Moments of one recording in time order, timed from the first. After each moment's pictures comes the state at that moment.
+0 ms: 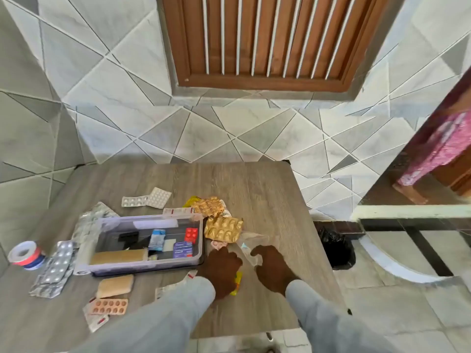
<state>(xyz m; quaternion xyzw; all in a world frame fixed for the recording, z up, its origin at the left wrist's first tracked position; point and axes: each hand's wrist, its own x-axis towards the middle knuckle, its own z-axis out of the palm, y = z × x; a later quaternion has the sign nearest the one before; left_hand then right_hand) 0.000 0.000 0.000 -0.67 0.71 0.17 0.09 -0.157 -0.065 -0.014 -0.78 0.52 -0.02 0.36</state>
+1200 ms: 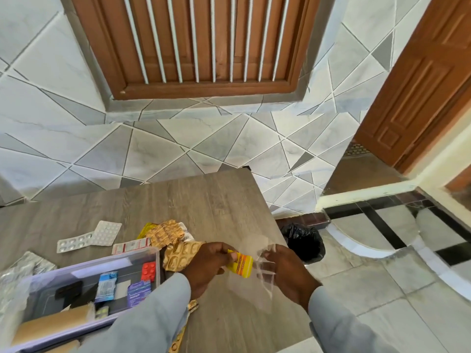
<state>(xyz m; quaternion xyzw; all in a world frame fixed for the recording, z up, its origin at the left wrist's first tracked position) -0.031 -0.086 0.033 -0.57 0.39 0.62 -0.37 -0.229 -0.116 0.028 -0.33 0.54 -0.32 0.71</state>
